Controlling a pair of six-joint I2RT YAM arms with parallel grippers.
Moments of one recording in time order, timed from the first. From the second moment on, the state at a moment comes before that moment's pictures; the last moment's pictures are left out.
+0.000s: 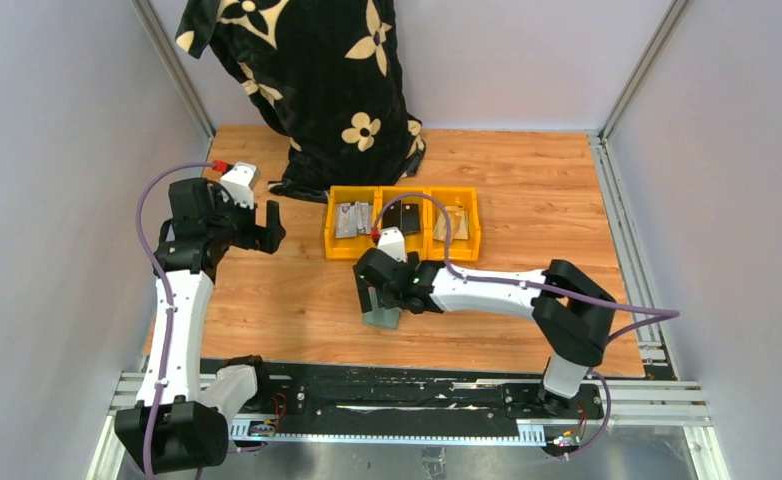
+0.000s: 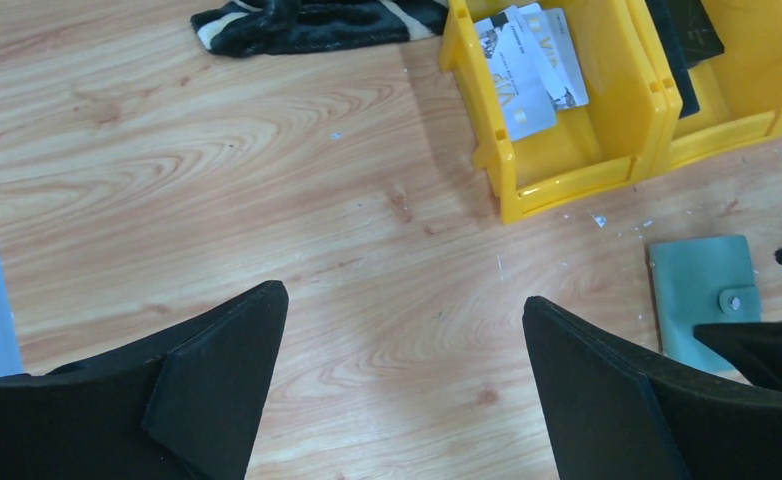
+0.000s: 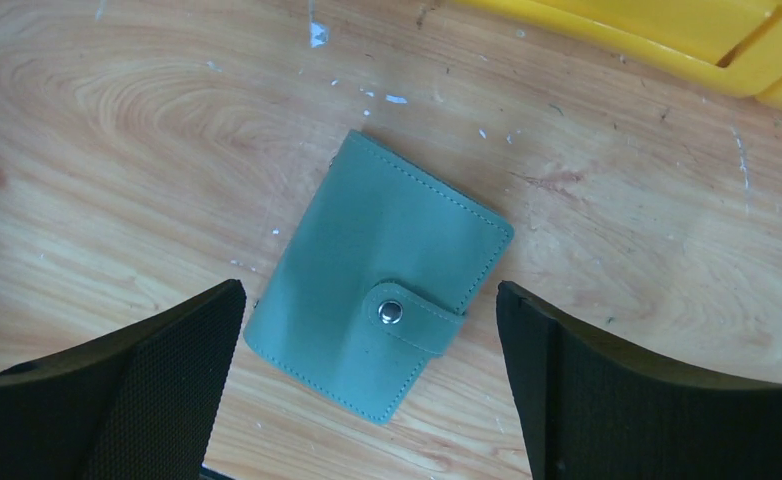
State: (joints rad) left arm 0.15 0.99 0.99 -0.63 0.40 0.25; right arm 1.12 1.69 1.11 -0.36 0.38 0.69
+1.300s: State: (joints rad) left arm 0.15 0.98 1.11 -0.71 0.53 0.20; right arm 1.19 1.80 1.09 -0.44 0.47 0.85
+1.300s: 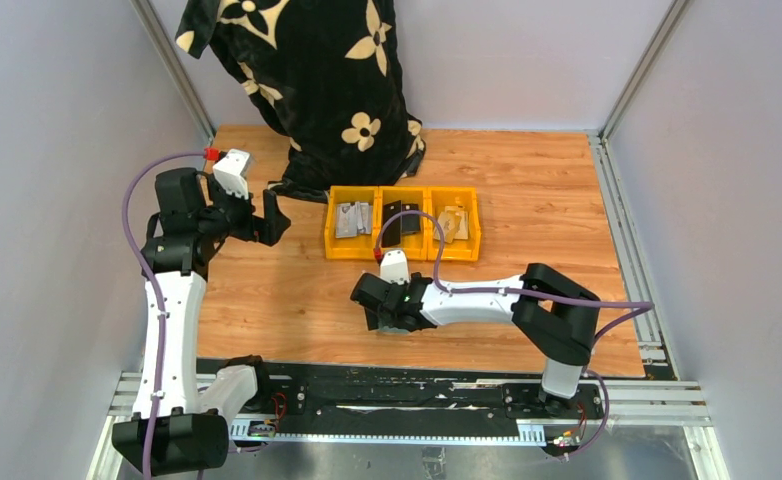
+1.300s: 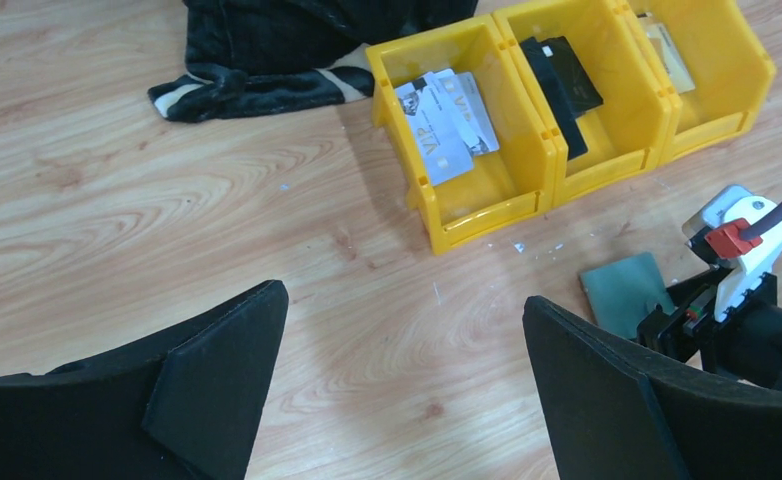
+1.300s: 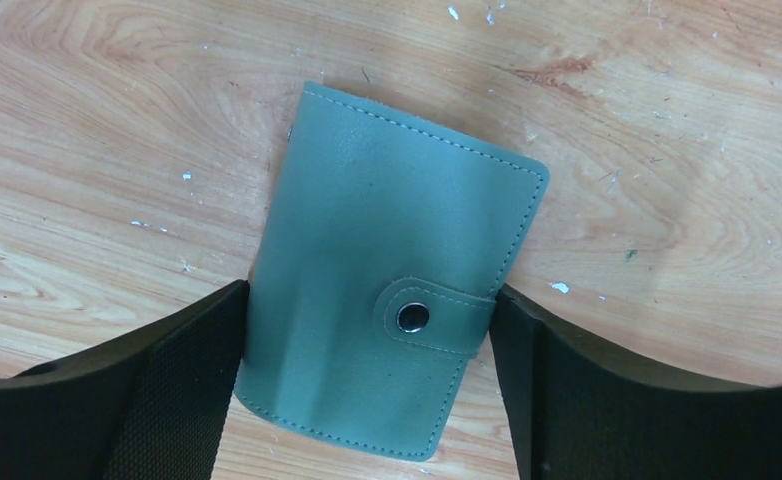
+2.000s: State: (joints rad) left arm 0.15 1.01 1.07 -0.72 0.79 -0.09; right arm 1.19 1.46 0.98 -0.14 0.43 0.50
